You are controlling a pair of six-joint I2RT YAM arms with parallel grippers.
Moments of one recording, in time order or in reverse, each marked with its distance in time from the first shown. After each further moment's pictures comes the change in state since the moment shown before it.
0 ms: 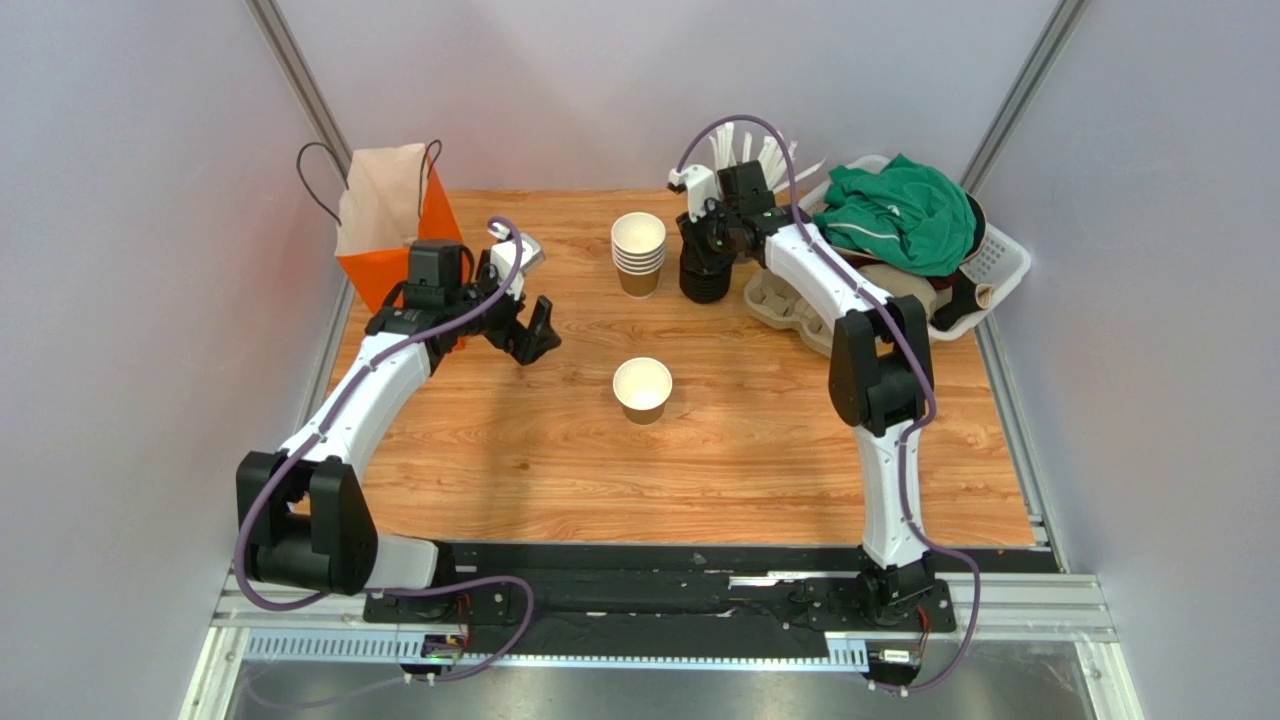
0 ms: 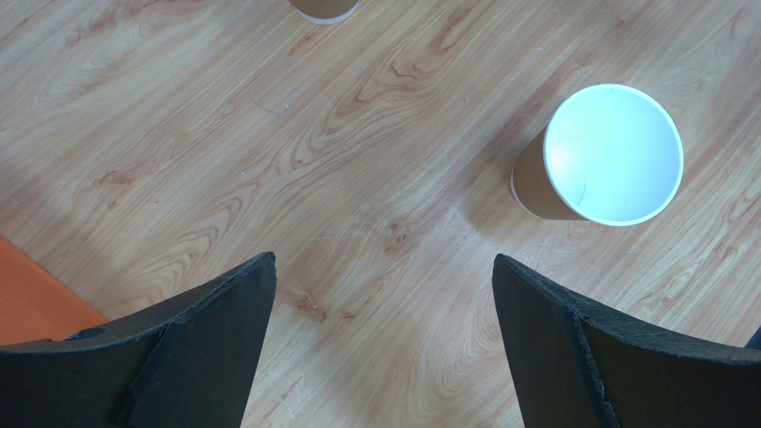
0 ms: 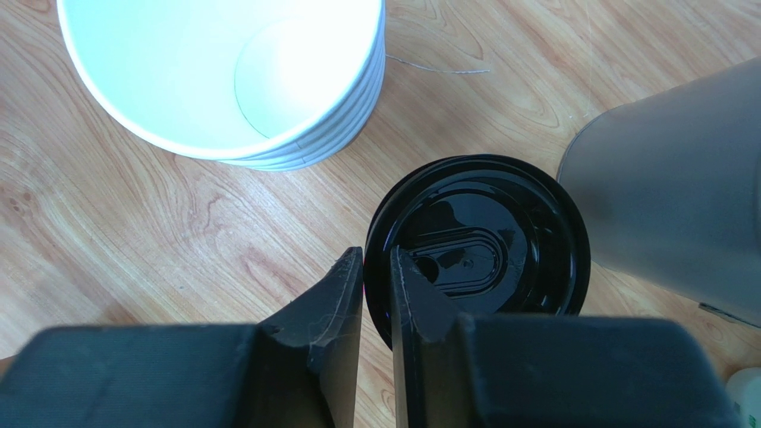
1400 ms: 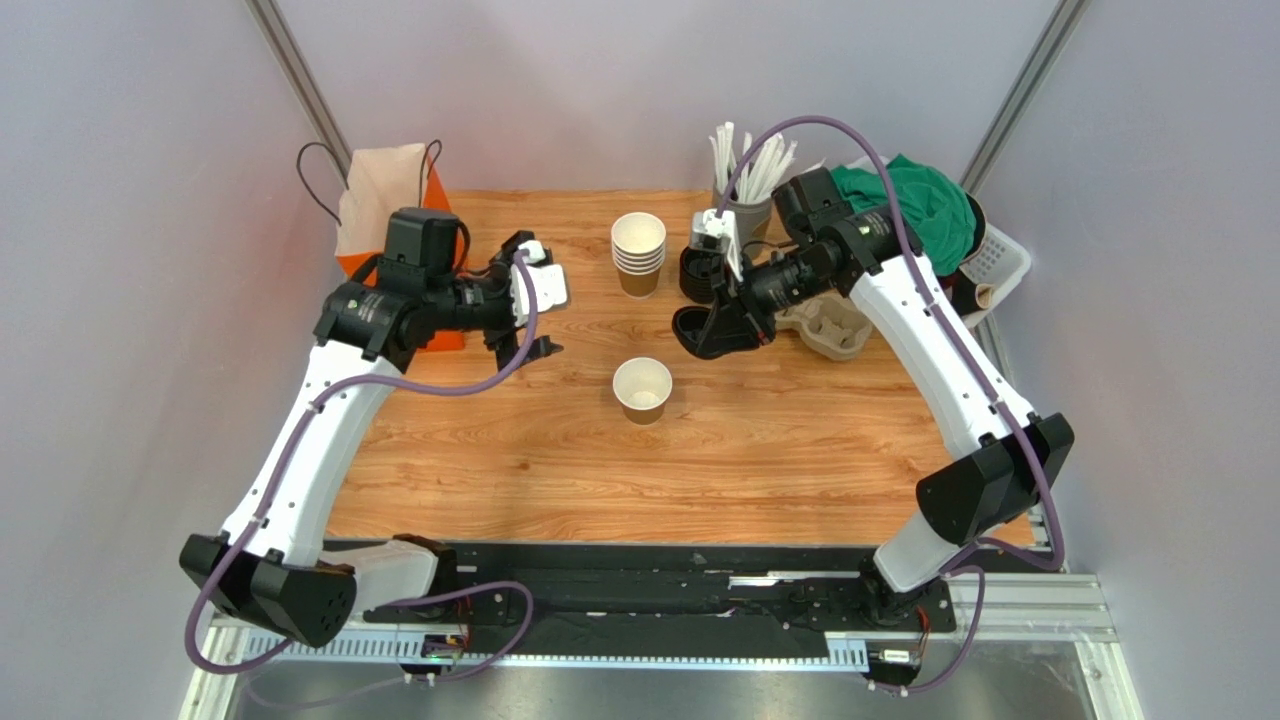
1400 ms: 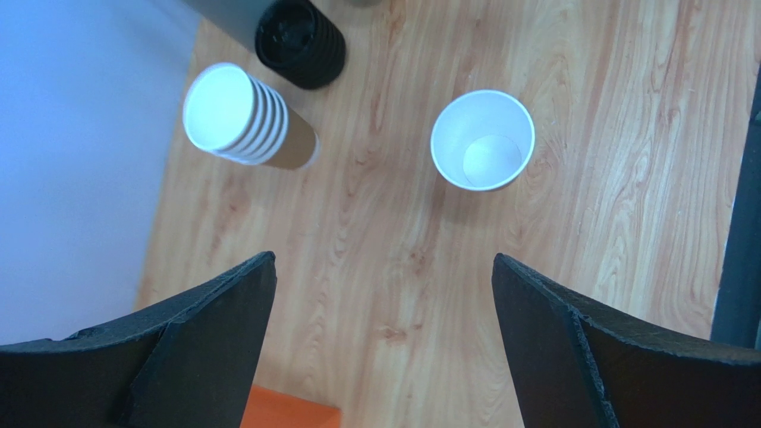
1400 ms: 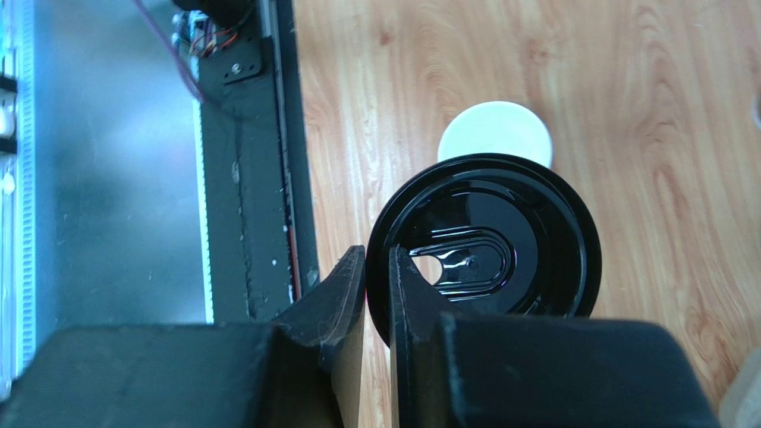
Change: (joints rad) left arm -0.160 -0.144 0.349 -0.512 0.100 0.565; right arm 0.055 -0.599 -0.171 -0.718 -0.592 -0.358
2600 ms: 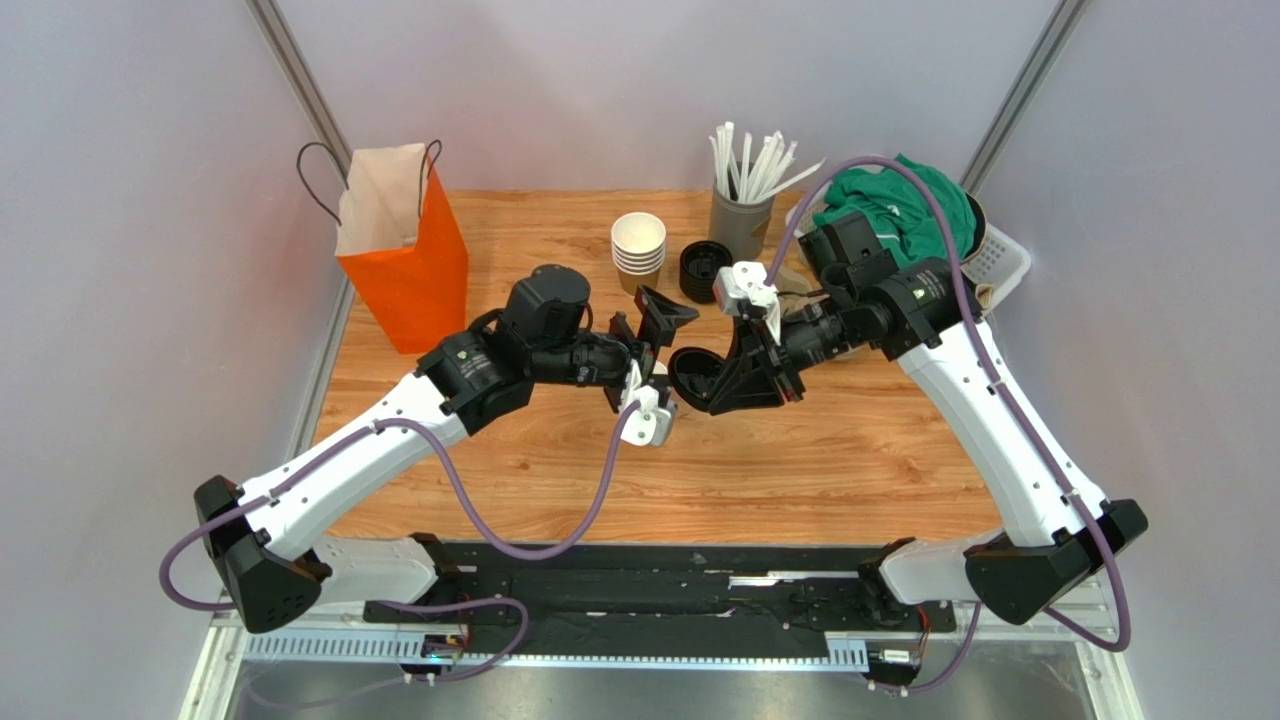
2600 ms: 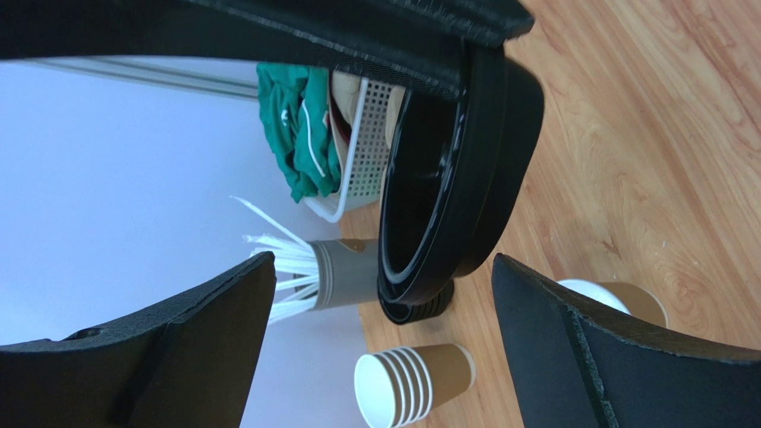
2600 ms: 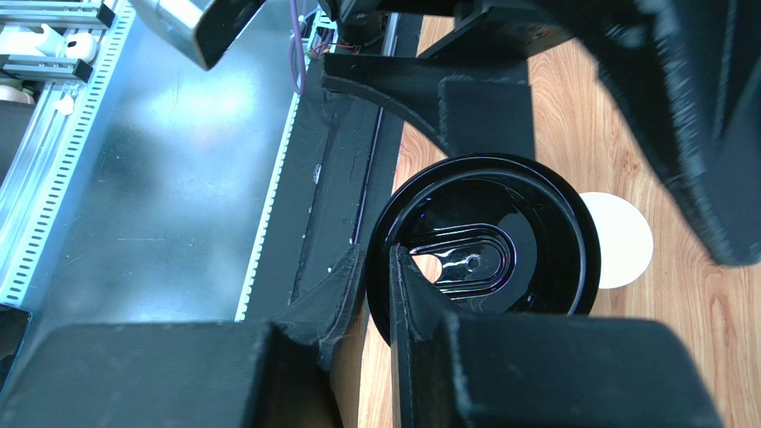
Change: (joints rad) left arm -0.553 0.009 -0.128 0.420 -0.177 0.387; right arm 0.093 -0.271 -0.153 -0.074 -0.175 -0.187
